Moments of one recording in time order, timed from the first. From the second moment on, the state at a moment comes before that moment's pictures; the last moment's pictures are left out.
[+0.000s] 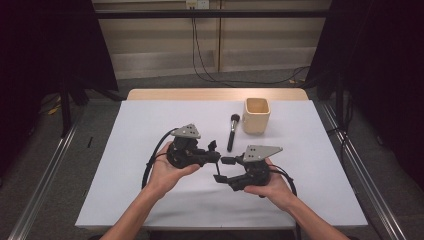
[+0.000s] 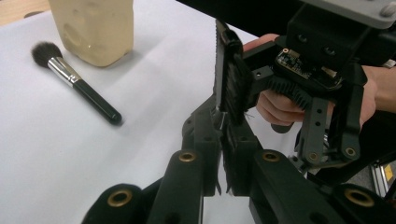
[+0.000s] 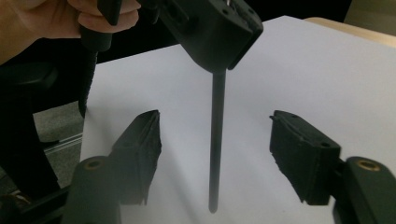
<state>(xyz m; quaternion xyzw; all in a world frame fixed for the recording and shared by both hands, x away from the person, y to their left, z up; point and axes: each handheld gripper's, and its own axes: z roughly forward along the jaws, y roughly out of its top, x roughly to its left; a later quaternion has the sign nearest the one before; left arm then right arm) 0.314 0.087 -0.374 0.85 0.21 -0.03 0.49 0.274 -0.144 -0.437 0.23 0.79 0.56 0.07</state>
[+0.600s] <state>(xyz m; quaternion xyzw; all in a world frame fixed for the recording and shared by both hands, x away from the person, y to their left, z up) 0.314 0.079 -0.378 0.85 0.21 -0.04 0.49 0.278 -0.151 -0.440 0.23 0.78 0.58 0.06</state>
